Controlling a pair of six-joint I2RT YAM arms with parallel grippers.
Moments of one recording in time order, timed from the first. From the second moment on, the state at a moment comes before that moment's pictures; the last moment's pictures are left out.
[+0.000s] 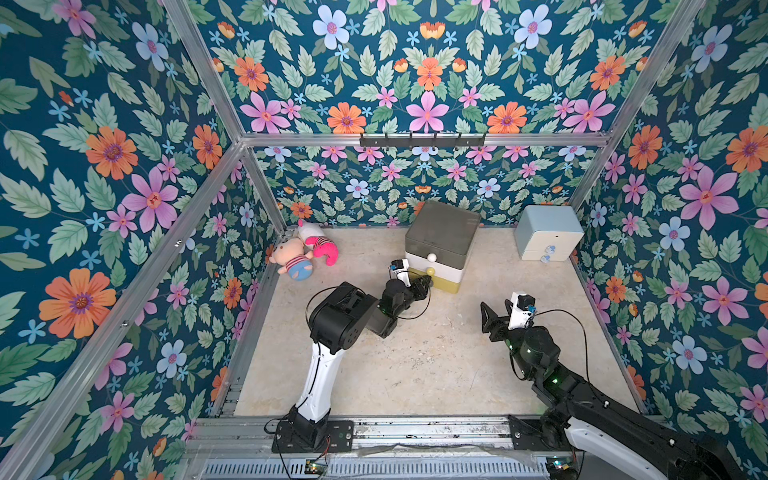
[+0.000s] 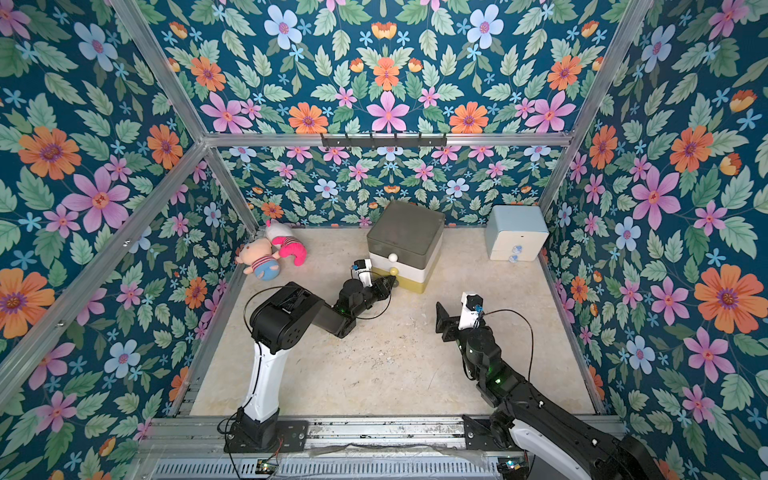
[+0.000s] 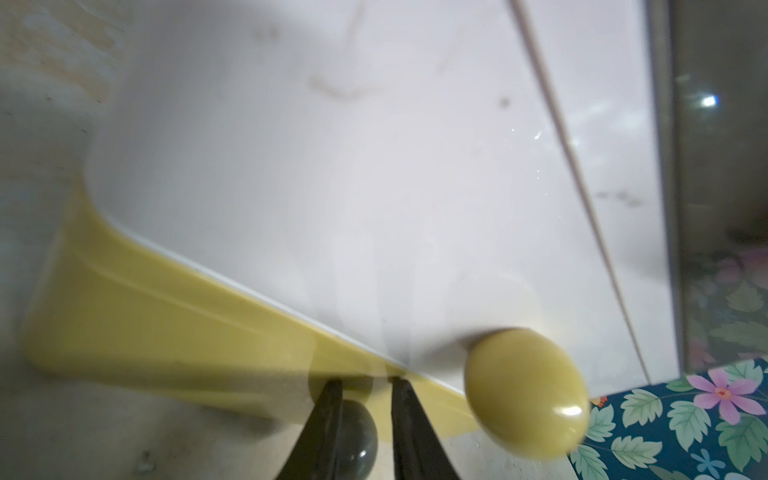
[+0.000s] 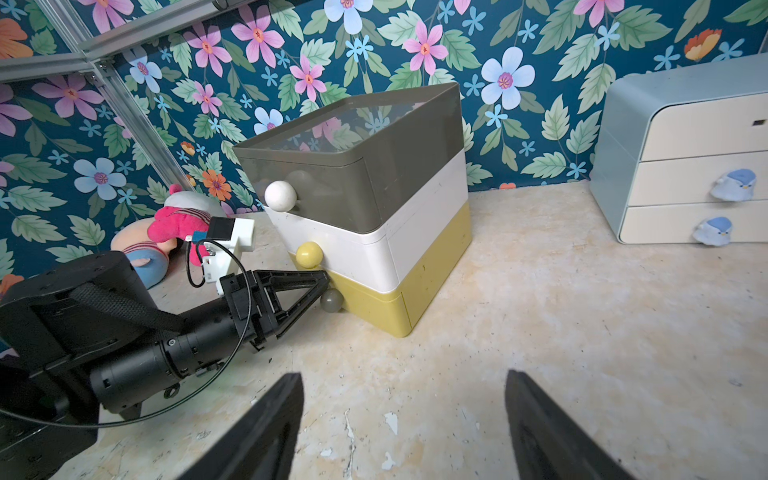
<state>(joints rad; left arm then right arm) -0.62 2.20 0.95 1.12 0.11 -0.83 0.69 0.77 0.21 0.43 0.37 0.28</state>
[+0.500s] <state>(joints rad) -0.62 2.05 0.78 1.16 0.06 -0.82 0.69 0.78 0.21 0.43 0.38 0.28</state>
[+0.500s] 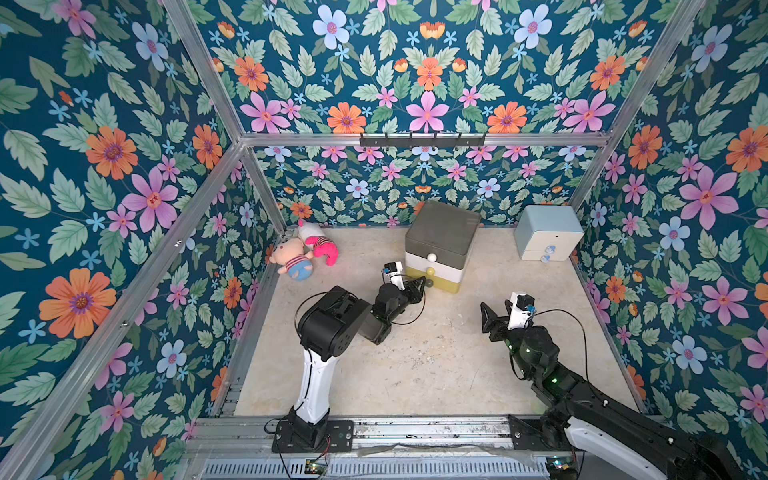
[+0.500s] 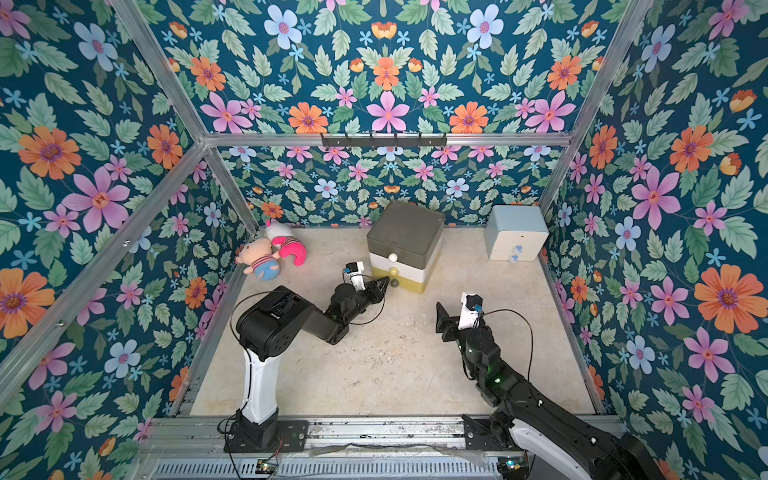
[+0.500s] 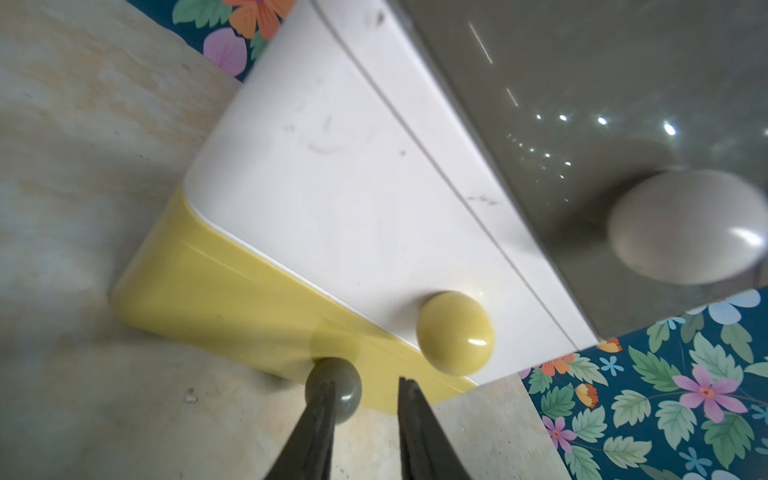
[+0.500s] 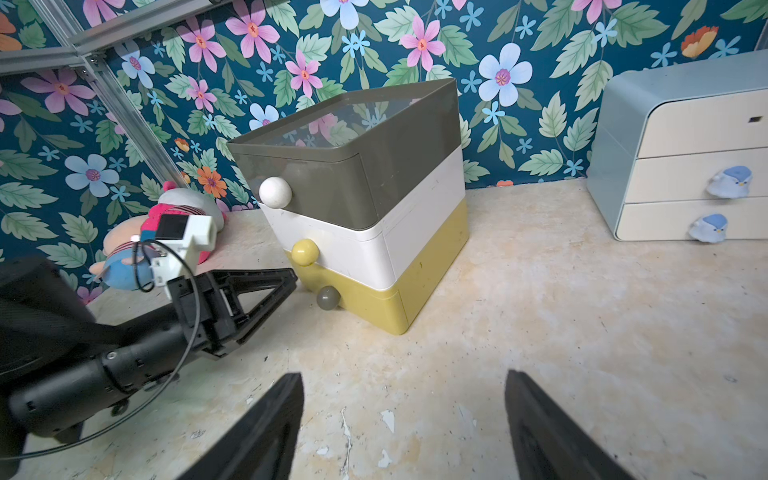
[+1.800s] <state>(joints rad) -0.35 0.93 0.31 0.52 -0.53 0.17 0.21 0.83 0.34 0.24 0.34 0.34</state>
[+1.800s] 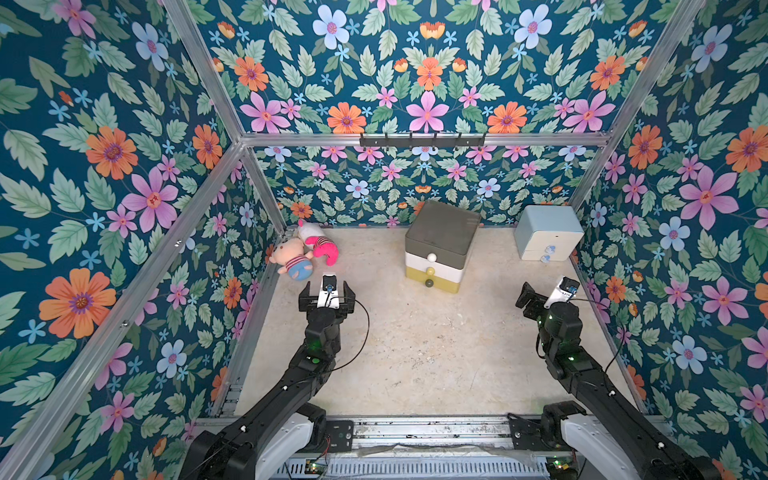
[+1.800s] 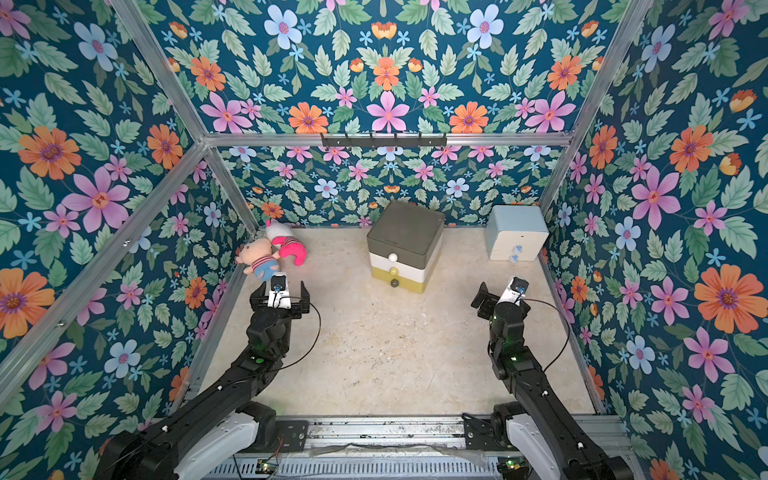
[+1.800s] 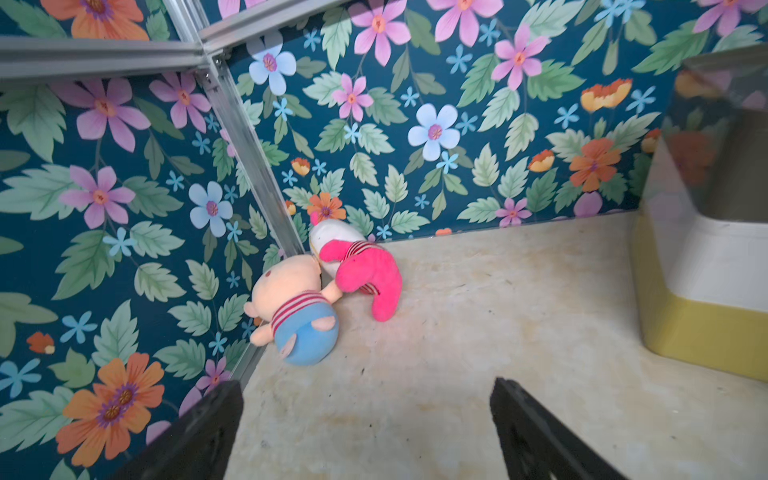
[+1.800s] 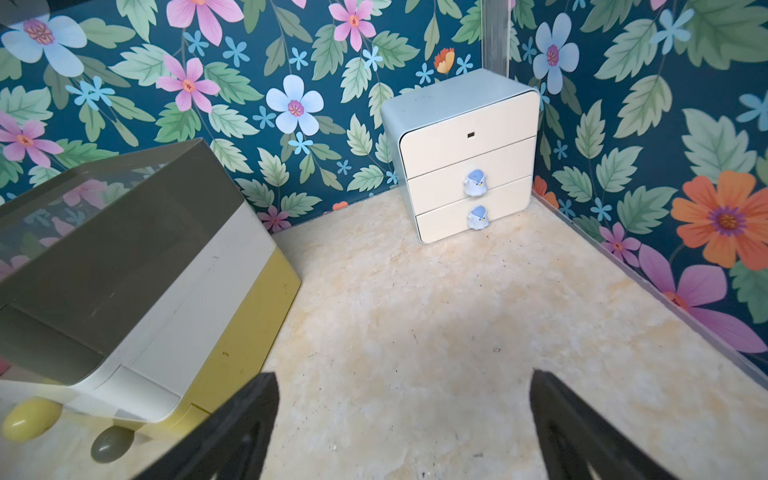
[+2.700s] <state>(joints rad) 0.03 1.60 0.29 1.09 0.00 0.00 0.13 0.96 0.16 0.64 0.32 0.16</state>
